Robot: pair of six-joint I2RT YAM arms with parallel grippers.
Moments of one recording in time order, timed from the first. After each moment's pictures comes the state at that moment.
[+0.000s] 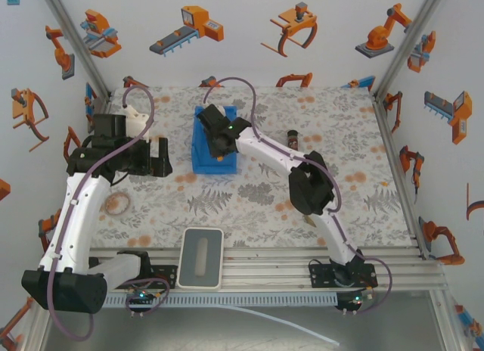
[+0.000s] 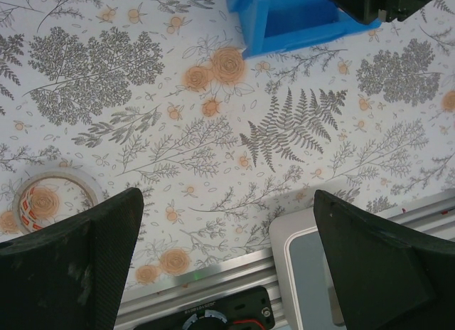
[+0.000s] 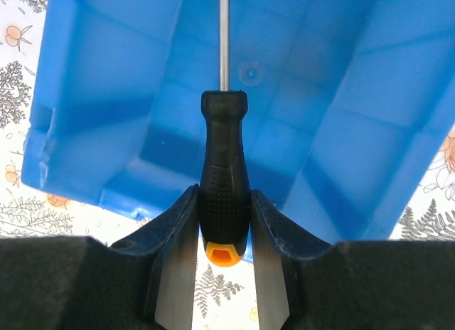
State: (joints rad) left arm -0.15 1.12 1.24 -0.99 0.20 0.02; right arm 0.84 2.30 2.10 -0.76 0.18 0.41
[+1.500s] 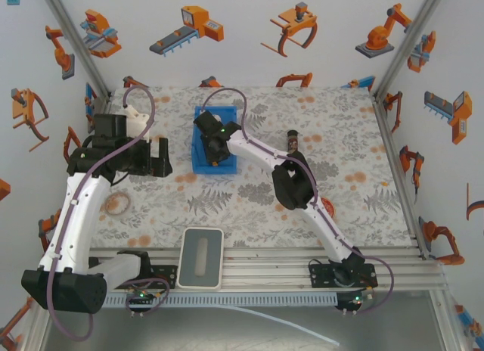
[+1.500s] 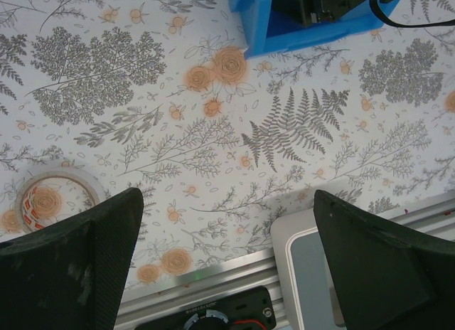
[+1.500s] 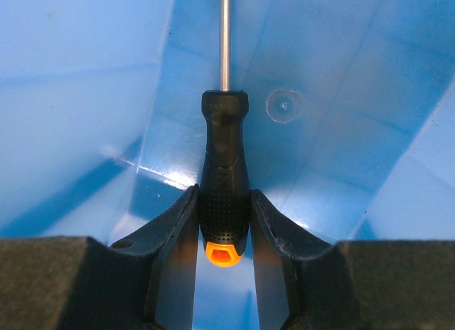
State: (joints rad) left arm -0.15 1.12 1.24 -0.99 0.19 0.02; right arm 0.82 2.53 2.29 -0.79 0.09 0.46
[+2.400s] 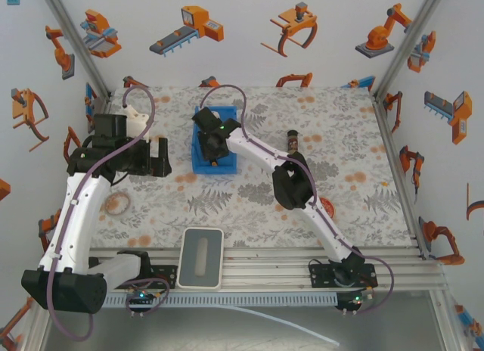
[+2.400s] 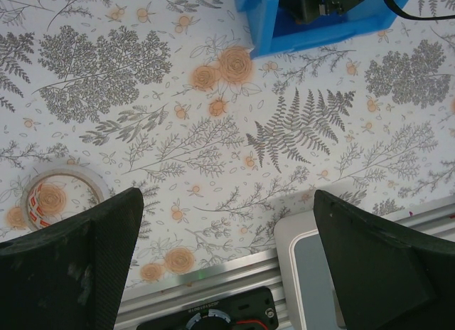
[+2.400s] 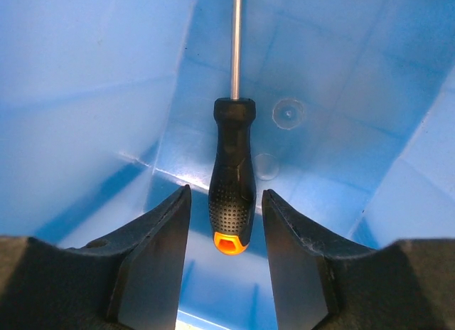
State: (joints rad) left arm -0.15 1.12 1.24 -0.99 0.18 0.02; right arm 0.82 2.55 2.38 -0.85 0.09 0.46
